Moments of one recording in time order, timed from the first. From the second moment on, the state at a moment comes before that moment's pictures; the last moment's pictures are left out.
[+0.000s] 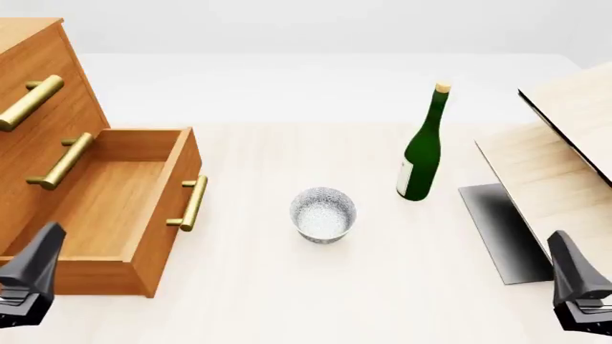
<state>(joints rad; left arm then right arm) -0.05 0.06 -0.10 0.10 -0.02 0.00 0.01 0.00 0.00 0.00</state>
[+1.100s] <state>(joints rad) -0.20 0.33 -0.40 0.36 -0.08 0.00 0.01 0.00 0.00 0.00</state>
